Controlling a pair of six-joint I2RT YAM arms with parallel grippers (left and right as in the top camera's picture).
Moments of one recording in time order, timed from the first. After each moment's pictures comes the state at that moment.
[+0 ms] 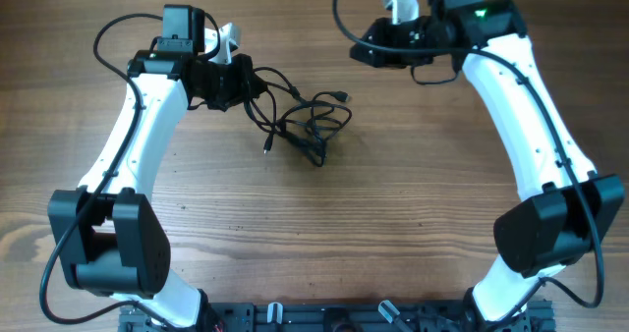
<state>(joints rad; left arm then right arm) -0.08 1.77 1.43 -0.78 0.55 -0.35 0.26 1.88 1.84 -0.97 -0.63 0.21</state>
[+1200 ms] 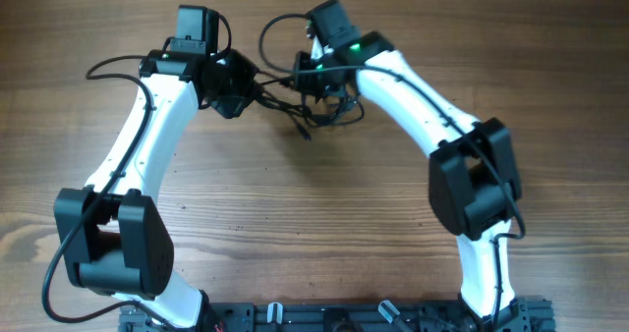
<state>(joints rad) -0.13 1.77 1.43 -0.80 0.34 -1.04 0.50 2.19 1.84 -0.71 -0.33 0.63</state>
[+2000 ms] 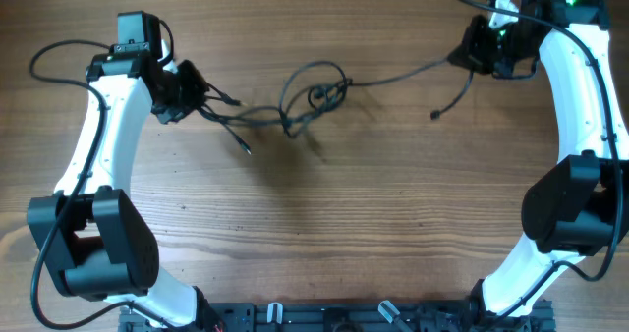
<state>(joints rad) 0.08 1.77 1.43 -0.91 0.25 -0.47 -0.09 1.96 1.84 -1.15 -0.46 0.28</state>
